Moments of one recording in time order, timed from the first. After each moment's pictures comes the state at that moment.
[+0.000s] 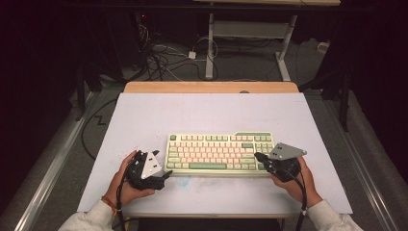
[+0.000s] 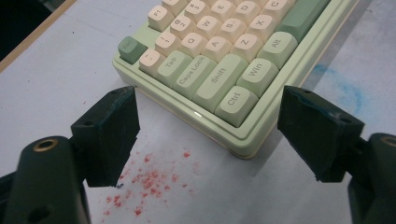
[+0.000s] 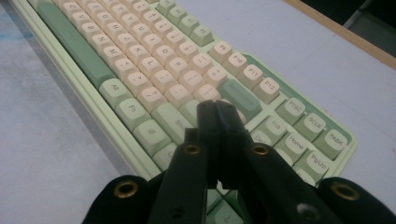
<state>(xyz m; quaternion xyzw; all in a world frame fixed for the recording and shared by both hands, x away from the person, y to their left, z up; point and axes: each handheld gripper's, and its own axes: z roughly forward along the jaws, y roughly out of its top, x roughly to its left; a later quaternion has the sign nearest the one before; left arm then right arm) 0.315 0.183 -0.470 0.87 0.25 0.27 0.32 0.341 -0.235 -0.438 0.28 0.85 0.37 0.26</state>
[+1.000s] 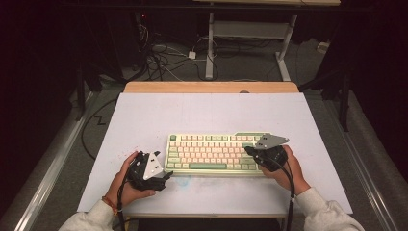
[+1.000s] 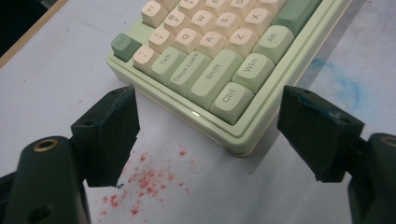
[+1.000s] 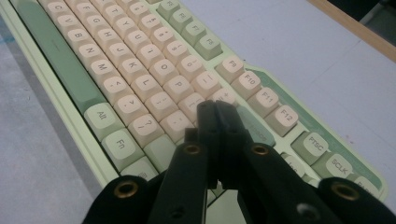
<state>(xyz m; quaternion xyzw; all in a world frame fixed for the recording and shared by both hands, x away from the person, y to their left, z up) 0.314 0.180 -0.471 0.88 0.24 0.27 0.31 0.370 -0.208 -0.439 0.26 0.87 0.34 0.24</state>
